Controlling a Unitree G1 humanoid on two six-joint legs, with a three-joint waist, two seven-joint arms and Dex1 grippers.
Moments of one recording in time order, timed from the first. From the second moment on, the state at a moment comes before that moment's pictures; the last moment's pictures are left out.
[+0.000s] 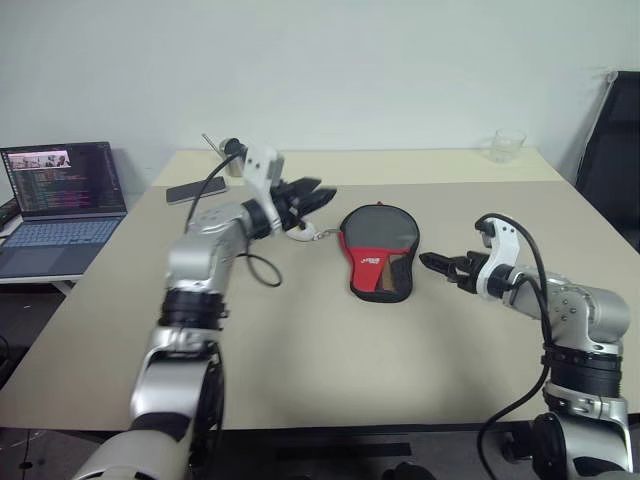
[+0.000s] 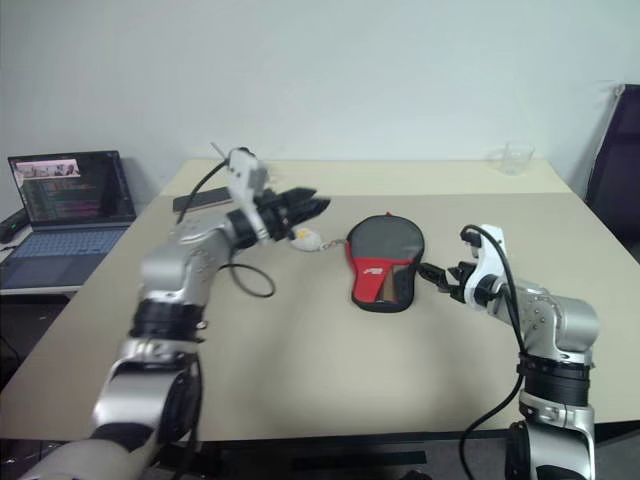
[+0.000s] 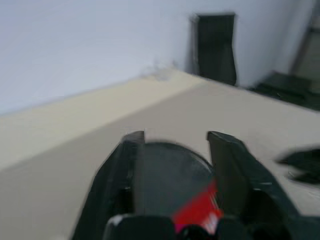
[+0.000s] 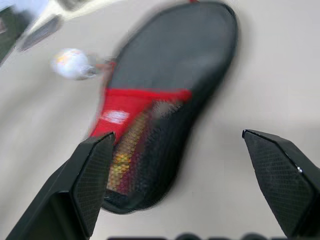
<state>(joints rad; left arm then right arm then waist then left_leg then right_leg) -0.87 0.47 0.08 0.28 -0.39 0.56 -0.86 -0.66 -0.32 -0.38 0.02 0.53 1.24 0.25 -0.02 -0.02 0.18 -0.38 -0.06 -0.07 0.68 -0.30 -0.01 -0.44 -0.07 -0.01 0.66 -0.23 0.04</state>
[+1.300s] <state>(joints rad) -0.56 0.69 0.04 -0.05 -0.40 0.69 -0.88 -0.70 0.05 -0.56 0.18 0.69 1.25 0.06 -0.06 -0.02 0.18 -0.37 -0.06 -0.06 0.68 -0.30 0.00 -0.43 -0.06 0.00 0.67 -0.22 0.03</state>
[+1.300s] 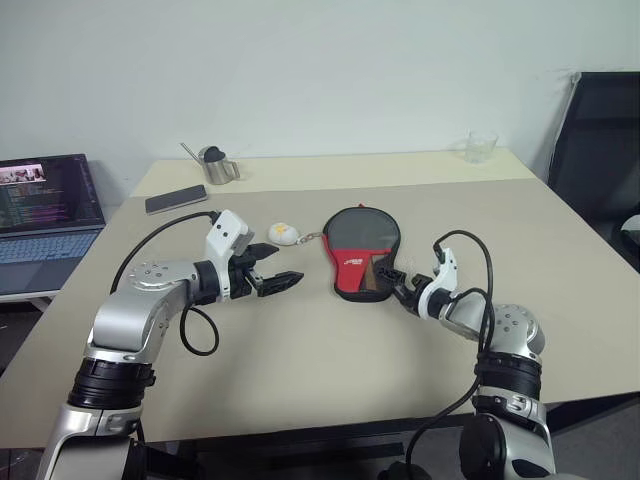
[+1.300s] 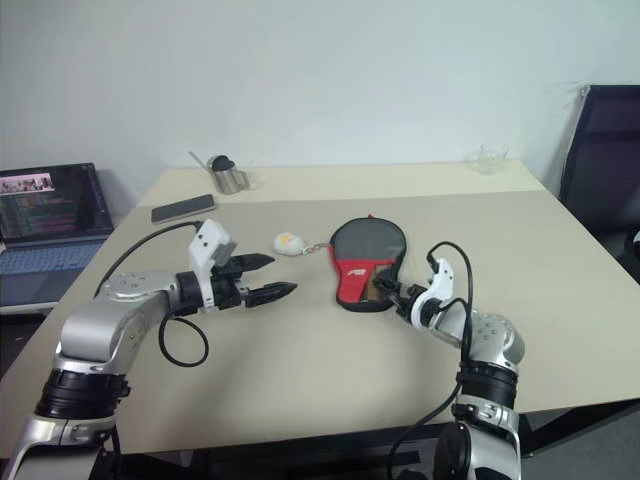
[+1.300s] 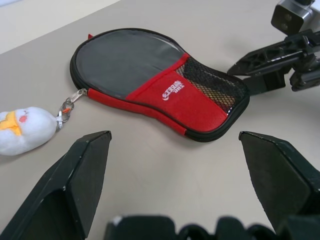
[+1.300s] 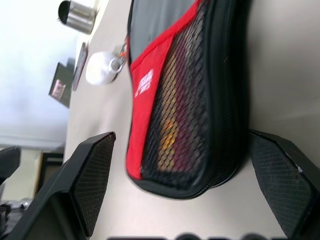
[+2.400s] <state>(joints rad) -0.56 0.68 0.04 -0.07 -0.41 0.69 -0.86 -0.75 0.06 -0.52 0.34 0.73 1.12 -0.01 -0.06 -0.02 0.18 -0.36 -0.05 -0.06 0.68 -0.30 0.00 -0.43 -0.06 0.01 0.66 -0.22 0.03</state>
